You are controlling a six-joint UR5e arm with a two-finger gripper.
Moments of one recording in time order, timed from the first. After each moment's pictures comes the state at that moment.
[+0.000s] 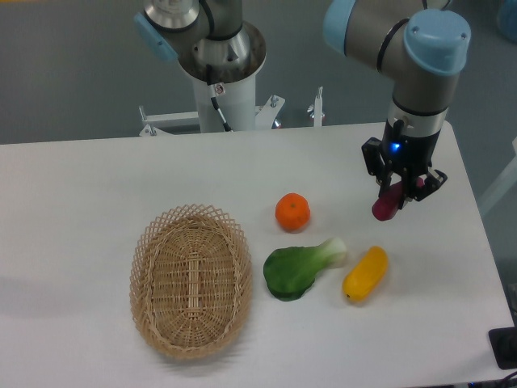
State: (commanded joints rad) arm 2.73 -1.83 -1.54 -1.16 1.46 1.49
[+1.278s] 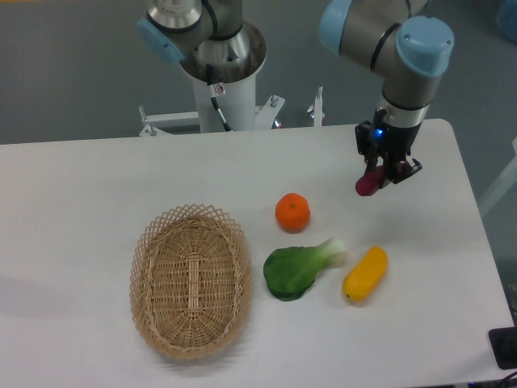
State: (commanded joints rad) arm 2.84 -1.80 -1.86 -0.97 1.47 1.88
